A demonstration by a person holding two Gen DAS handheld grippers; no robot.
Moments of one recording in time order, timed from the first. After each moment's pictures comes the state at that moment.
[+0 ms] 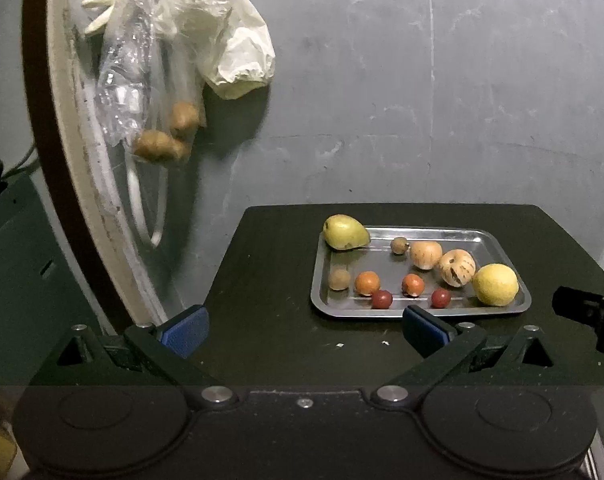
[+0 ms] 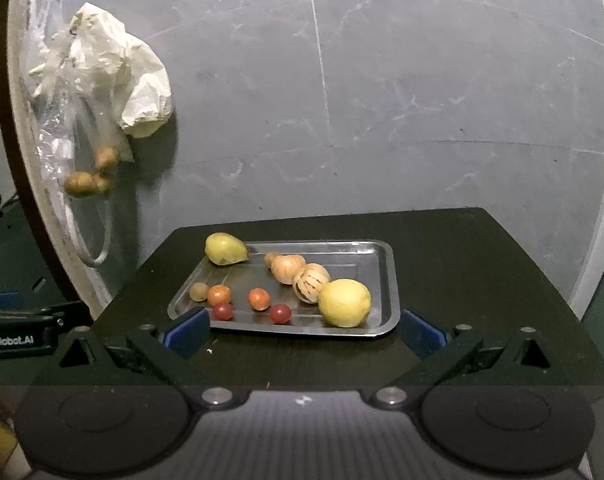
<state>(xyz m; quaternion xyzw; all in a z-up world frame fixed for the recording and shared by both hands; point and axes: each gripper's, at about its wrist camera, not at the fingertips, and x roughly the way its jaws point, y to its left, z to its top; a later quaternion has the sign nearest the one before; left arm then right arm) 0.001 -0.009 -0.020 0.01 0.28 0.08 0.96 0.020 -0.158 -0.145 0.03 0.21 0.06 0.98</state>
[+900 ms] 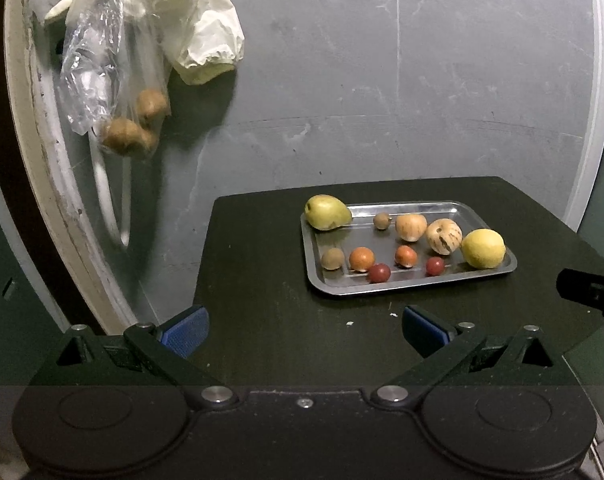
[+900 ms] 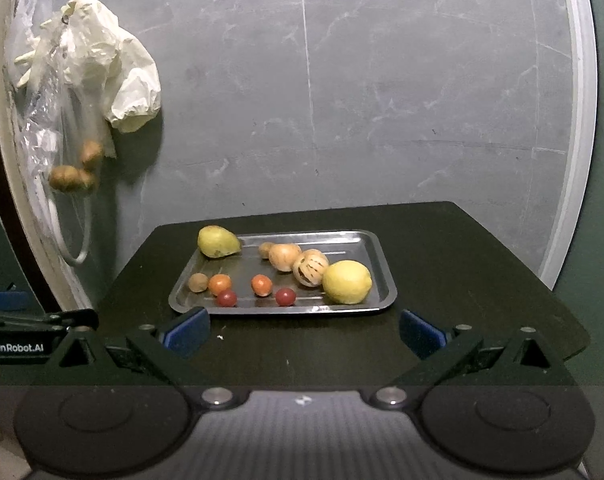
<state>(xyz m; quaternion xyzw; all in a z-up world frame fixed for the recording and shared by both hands) -0.002 0.037 -0.040 0.03 0.29 0.00 0.96 -0.014 -0.108 -0.154 0.03 0.21 -0.01 0.98</state>
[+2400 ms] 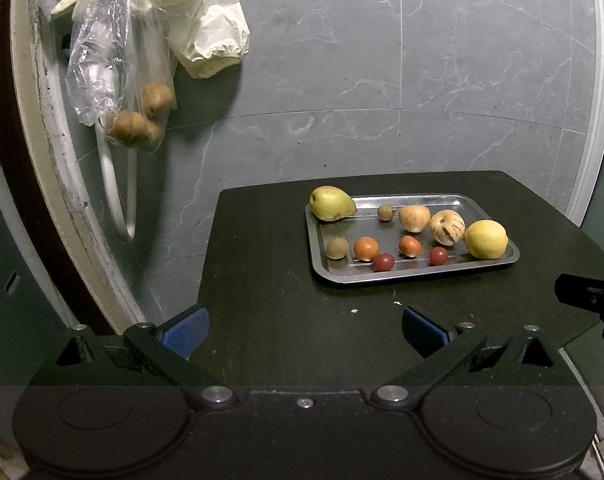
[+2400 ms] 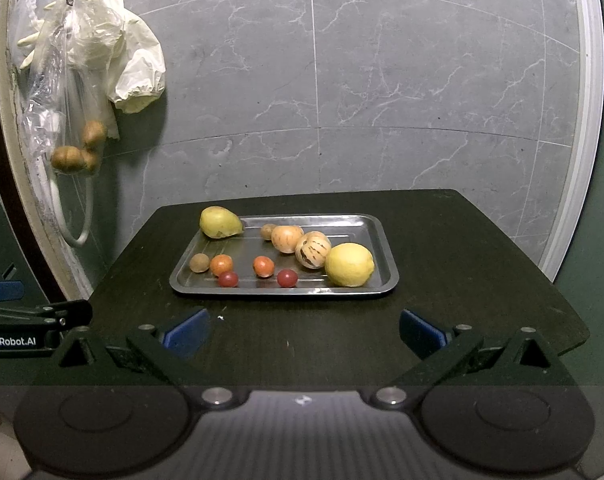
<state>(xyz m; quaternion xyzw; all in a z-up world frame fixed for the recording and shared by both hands) -0.007 0.042 -0.044 0.03 0.30 0.00 0.95 -0.015 -0.106 -0.159 0.01 0.23 0.00 0.97</state>
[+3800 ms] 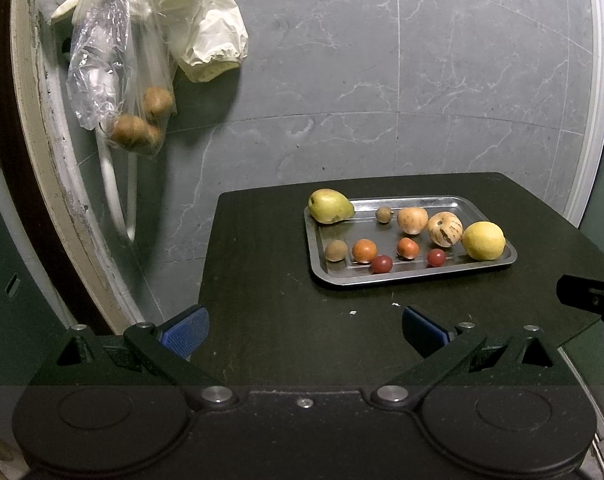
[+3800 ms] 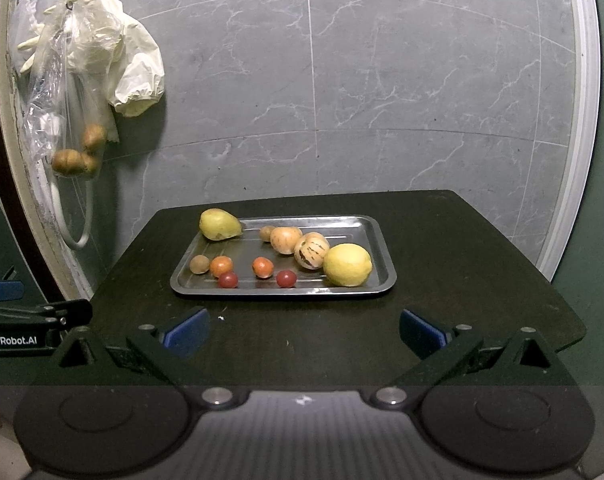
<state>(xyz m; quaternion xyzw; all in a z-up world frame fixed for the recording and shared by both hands) -0.013 0.039 -0.042 0.03 0.29 0.00 0.96 -0.020 -0.110 -0.159 0.02 0.22 0.00 0.97</state>
